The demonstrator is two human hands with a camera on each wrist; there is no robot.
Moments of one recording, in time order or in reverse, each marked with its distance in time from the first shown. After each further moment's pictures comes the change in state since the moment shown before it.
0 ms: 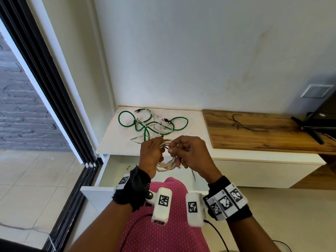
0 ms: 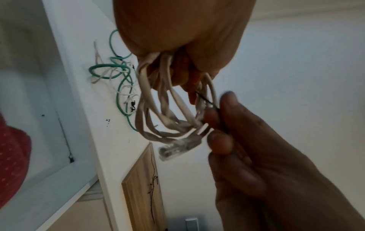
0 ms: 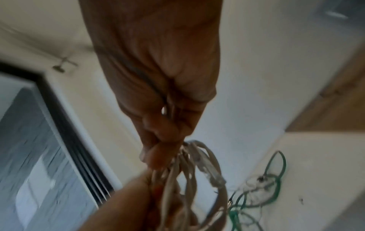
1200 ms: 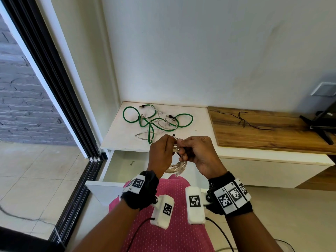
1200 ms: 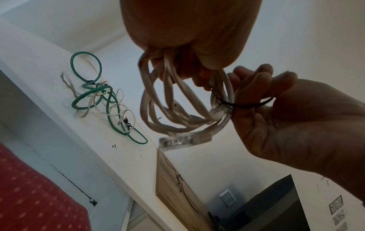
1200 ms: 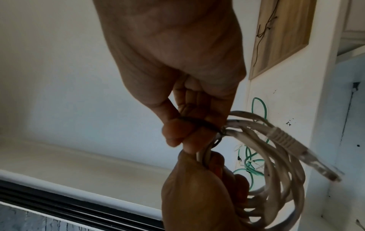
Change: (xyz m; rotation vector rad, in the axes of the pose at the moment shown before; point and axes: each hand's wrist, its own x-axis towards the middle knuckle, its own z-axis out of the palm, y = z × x) left_hand 0.008 -0.029 -0.002 0.440 -0.069 0.483; right_hand 0.002 -0.010 0.008 0.422 0.168 0.381
